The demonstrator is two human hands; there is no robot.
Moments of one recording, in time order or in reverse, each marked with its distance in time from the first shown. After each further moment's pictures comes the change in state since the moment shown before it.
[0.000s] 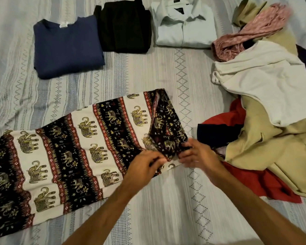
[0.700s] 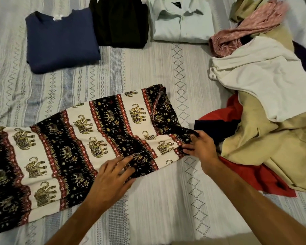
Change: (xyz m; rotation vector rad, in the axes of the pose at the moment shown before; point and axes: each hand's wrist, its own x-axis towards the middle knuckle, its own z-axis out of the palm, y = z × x) left_hand -0.078 -0.075 -0.025 0.795 0.126 0.201; right_hand 0.027 0.009 0.000 0.222 0.286 -0.048
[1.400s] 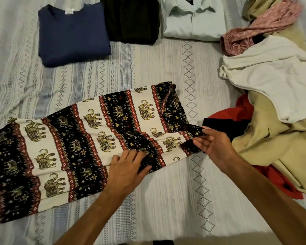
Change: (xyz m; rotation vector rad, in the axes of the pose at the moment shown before) left_hand 0.032 0.028 -0.022 0.051 0.039 -0.190; right_hand -0.008 -0.023 -0.014 0.360 -0.127 0.163
